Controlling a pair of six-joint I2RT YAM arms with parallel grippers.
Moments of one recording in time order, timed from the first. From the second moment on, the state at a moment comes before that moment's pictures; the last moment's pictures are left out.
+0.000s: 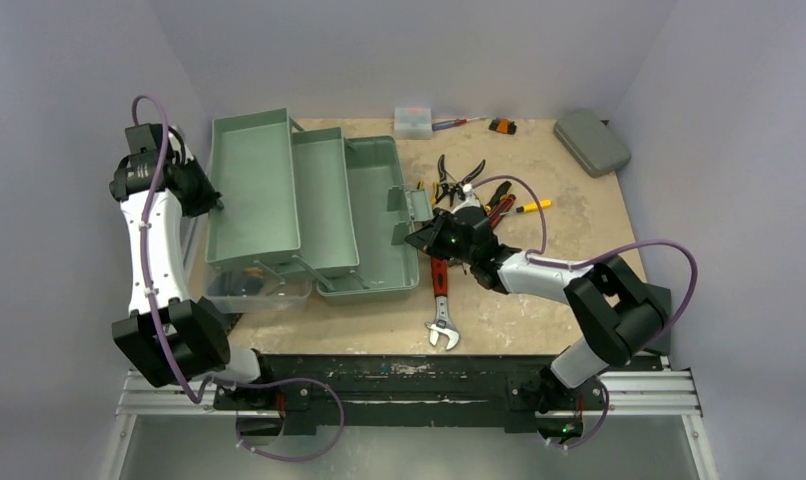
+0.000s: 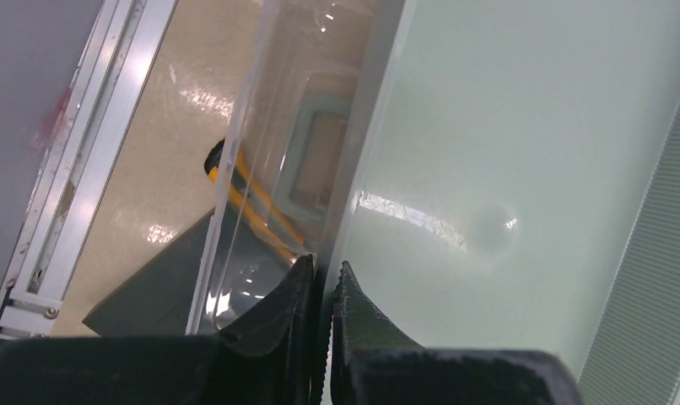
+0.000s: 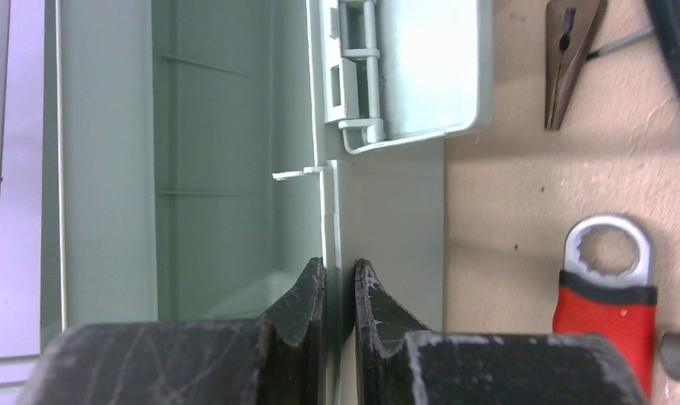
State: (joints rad) left arm 0.35 1.41 1.48 -0.99 0.13 -0.25; right arm 0.66 1.55 0.70 0.42 -0.08 0.99
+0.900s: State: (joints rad) left arm 0.14 1.46 1.86 -1.12 0.05 -0.31; right arm 0.55 1.31 0.91 0.02 0.00 0.68
